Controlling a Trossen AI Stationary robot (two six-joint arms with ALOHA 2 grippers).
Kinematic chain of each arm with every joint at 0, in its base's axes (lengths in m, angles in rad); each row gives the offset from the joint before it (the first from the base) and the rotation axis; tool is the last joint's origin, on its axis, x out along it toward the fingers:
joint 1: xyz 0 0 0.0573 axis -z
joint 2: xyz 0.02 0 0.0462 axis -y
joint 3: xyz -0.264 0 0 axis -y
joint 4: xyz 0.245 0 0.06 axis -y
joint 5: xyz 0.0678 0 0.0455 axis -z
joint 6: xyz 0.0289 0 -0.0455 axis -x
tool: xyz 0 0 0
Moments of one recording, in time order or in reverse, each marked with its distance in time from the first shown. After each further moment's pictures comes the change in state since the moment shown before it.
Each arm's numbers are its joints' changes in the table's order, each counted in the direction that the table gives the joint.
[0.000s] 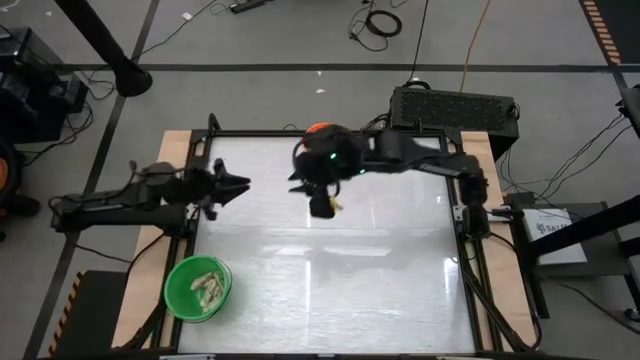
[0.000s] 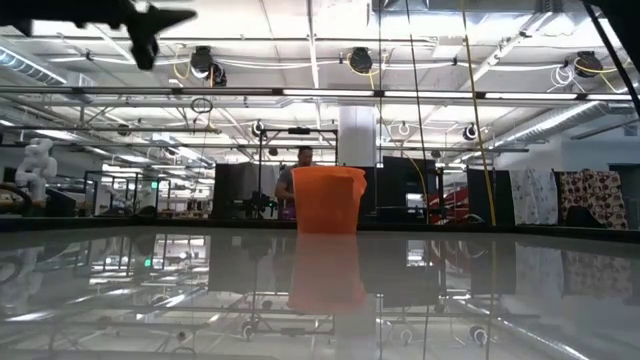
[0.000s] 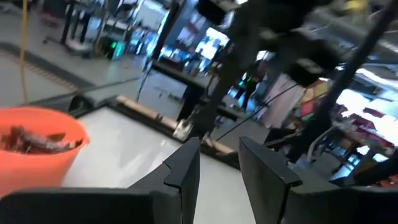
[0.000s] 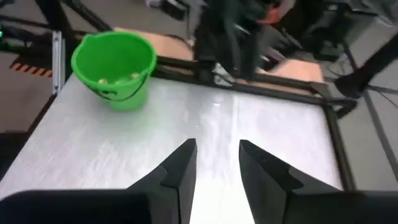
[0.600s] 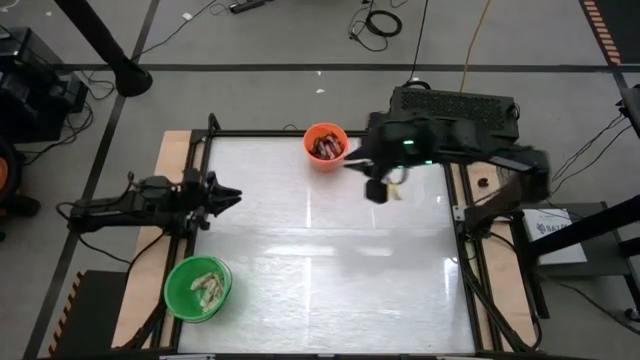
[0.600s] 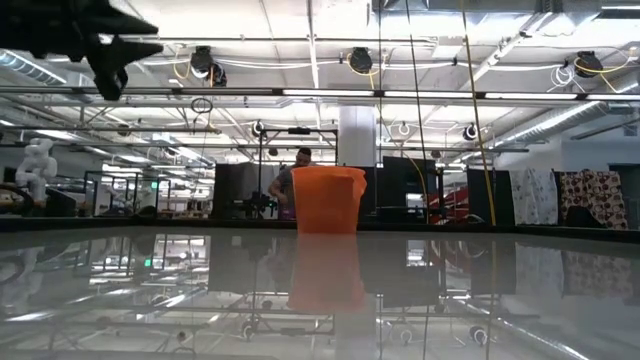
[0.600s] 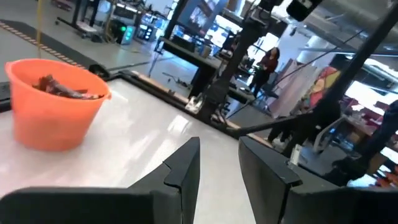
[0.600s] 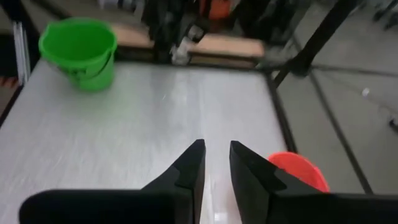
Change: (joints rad) left arm 0.095 0.316 -0.162 -0.214 -0.108 0.023; right arm 0.040 0.466 -0.436 0.001 0.153 -0.056
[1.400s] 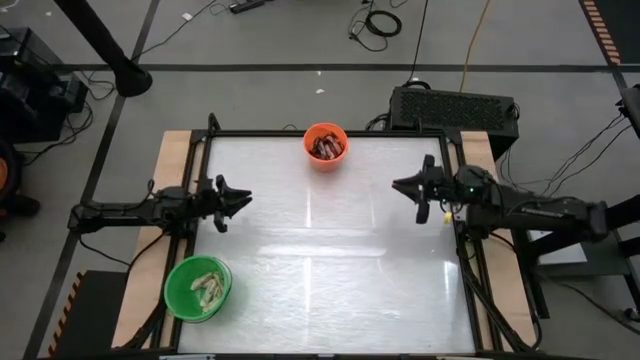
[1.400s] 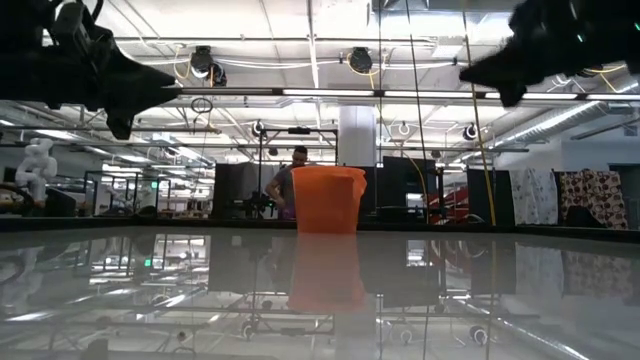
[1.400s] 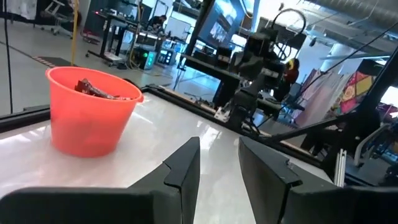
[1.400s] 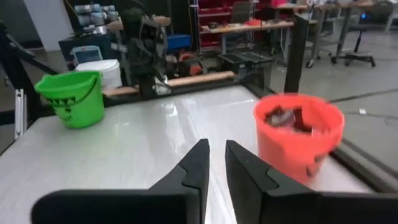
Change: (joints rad) left arm 0.004 0.007 -0.274 0.320 -0.111 -0.106; right arm 0.176 1.036 -1.583 1.002 -0.113 -0.203
